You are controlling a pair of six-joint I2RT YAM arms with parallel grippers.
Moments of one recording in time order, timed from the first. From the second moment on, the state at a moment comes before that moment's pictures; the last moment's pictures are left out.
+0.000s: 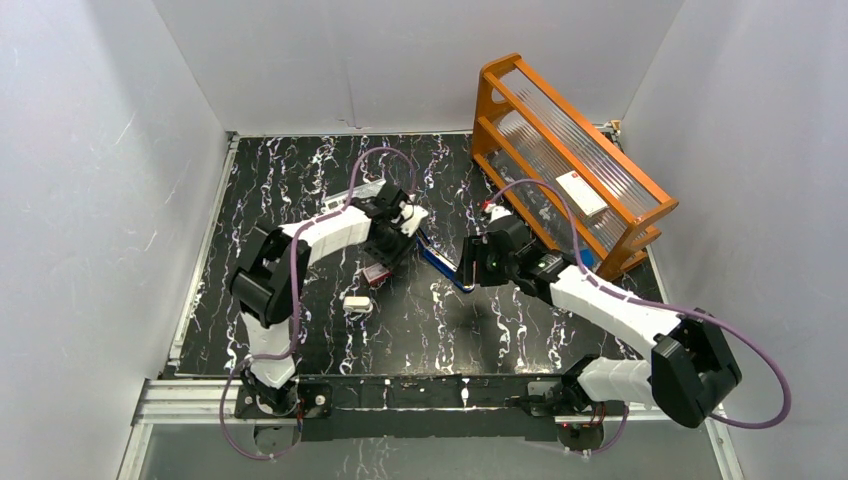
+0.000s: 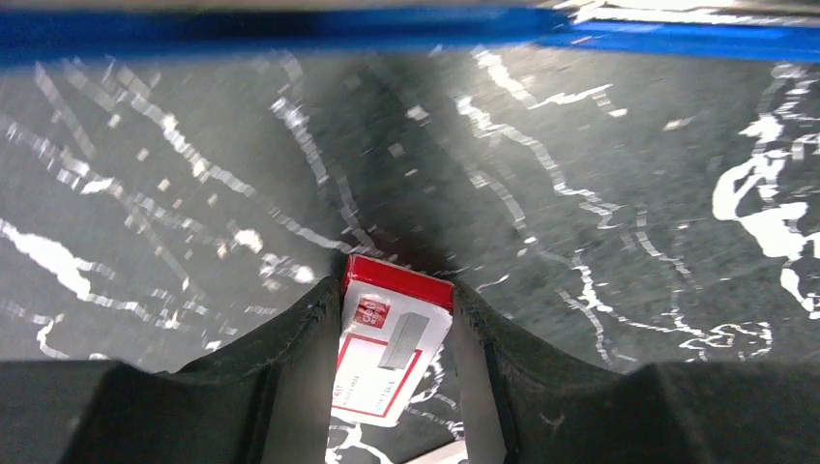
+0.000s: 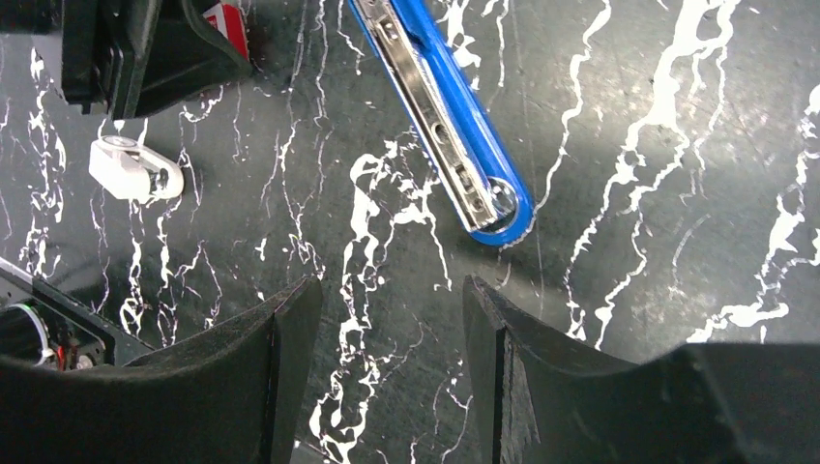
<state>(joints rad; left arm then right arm) -0.58 1.89 1.26 -0.63 0.06 0.14 0.71 1.23 0.76 -0.31 -0.06 0.56</state>
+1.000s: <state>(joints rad) -0.37 1.32 0.90 -0.42 0.18 -0.50 0.78 1.32 0.80 -0.09 -0.38 -0.18</state>
